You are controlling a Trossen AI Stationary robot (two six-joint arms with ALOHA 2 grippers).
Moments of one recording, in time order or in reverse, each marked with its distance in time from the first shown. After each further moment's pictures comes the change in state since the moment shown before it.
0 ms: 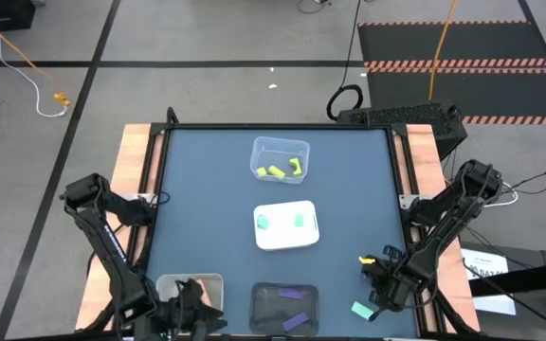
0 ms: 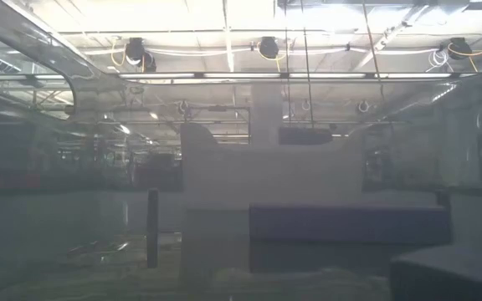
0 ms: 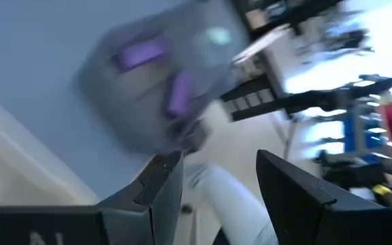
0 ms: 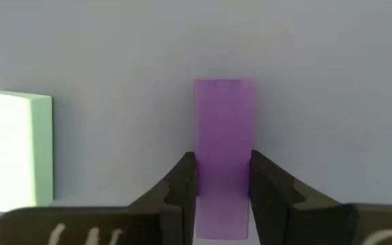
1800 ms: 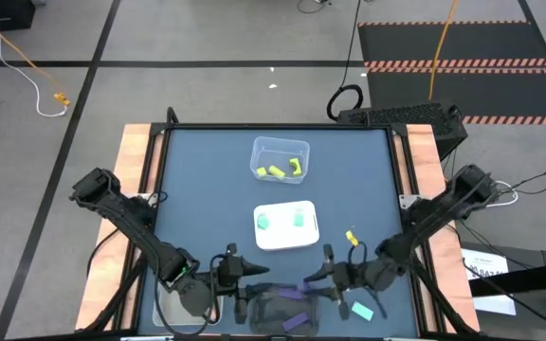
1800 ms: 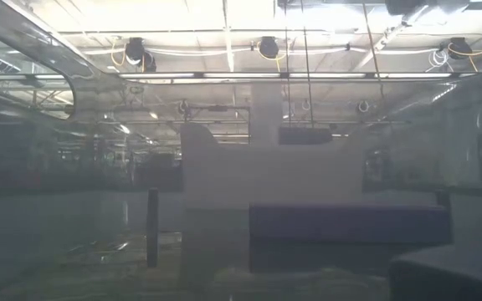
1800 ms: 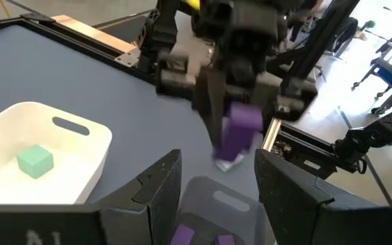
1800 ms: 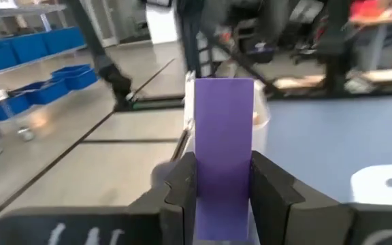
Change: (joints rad) left arm 0.323 0.000 0.000 0.408 -0.037 1.049; right arm -0.276 0.016 -0.001 1.331 0.419 -1.176
